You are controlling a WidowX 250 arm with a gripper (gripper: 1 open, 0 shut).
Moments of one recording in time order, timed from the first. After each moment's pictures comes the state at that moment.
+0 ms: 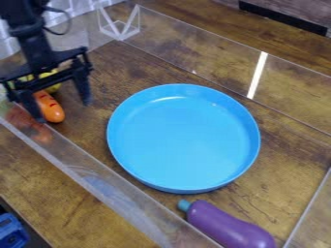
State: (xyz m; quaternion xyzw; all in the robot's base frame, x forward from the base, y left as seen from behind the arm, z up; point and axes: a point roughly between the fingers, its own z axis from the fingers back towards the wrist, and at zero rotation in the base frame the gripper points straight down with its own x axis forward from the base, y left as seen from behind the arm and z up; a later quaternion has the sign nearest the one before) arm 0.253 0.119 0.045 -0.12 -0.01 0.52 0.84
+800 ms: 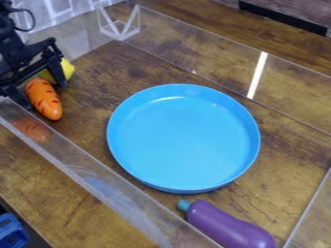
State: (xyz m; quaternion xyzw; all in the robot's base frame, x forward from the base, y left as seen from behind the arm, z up) arm 0.266 0.171 0.021 -0.13 -0.05 0.60 0.79
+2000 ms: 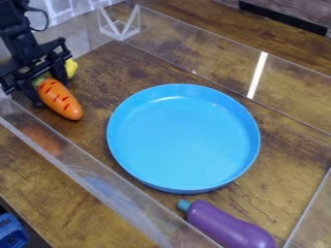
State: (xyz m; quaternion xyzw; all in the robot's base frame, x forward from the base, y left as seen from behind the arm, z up) arm 0.285 0.167 0.024 -0.12 -0.03 0.61 0.78
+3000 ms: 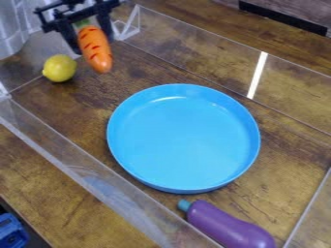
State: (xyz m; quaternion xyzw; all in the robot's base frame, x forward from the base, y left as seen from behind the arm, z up) arm 0.334 0.107 0.098 -0.17 0.02 0.41 0.90
